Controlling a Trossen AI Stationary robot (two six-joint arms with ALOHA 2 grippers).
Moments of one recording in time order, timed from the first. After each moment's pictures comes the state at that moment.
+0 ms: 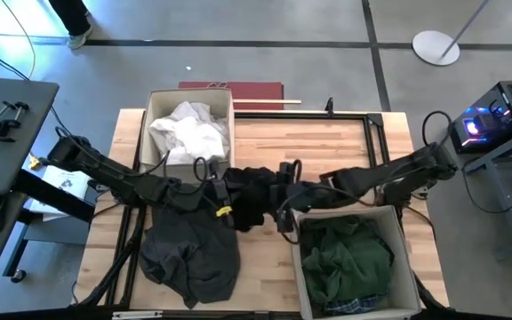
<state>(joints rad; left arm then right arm) -0.35 1.34 0.89 0.21 -0.69 0.09 0.28 1.58 1.41 -0.46 0.38 0.00</state>
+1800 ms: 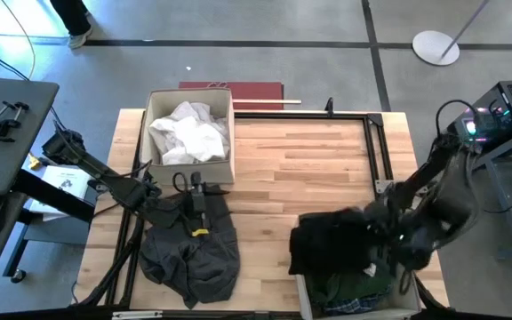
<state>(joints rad) -0.54 1.20 0.89 -0.06 -0.77 -0.09 0.94 1.30 1.52 -1.42 0.34 1.38</state>
